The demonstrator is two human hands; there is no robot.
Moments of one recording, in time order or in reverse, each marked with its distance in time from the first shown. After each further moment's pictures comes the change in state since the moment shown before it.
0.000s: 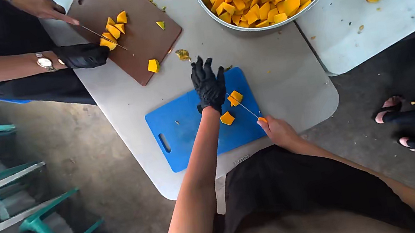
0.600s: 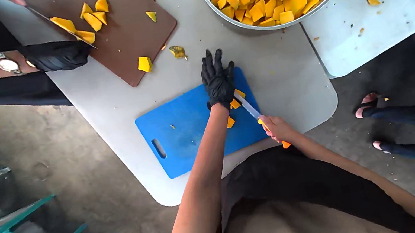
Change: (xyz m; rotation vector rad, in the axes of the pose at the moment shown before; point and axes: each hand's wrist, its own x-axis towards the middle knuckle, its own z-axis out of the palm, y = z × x) left_hand 0.012 0.004 0.038 -0.124 -0.063 -0.057; right_hand 0.037 0.017 0.005 0.384 -0.131 0.109
